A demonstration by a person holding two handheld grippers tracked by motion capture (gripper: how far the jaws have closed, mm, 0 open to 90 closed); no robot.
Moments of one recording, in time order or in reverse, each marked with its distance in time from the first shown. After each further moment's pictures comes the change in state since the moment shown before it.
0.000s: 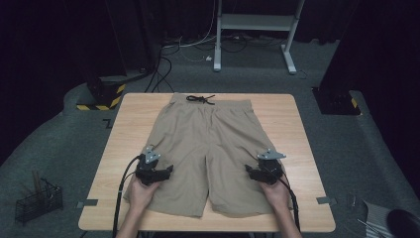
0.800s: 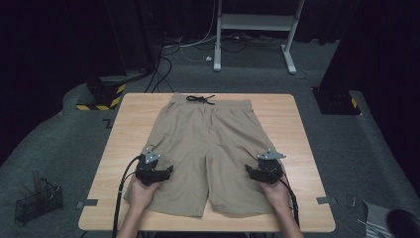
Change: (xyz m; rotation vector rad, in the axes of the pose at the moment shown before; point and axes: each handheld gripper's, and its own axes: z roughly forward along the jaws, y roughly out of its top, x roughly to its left) left arm 0.000 0.000 -0.001 0.002 0.002 0.003; right arm 0.001 0.000 0.000 0.000 -0.001 0.005
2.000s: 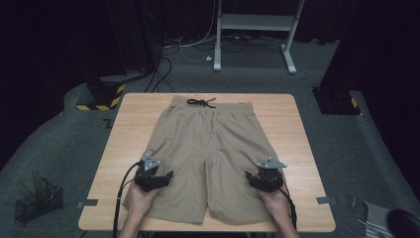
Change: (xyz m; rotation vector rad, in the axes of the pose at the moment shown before) left arm -0.013 -0.013 -0.015 -0.011 -0.027 0.007; right arm 0.020 -0.016 -0.018 -0.003 -0.026 0.023
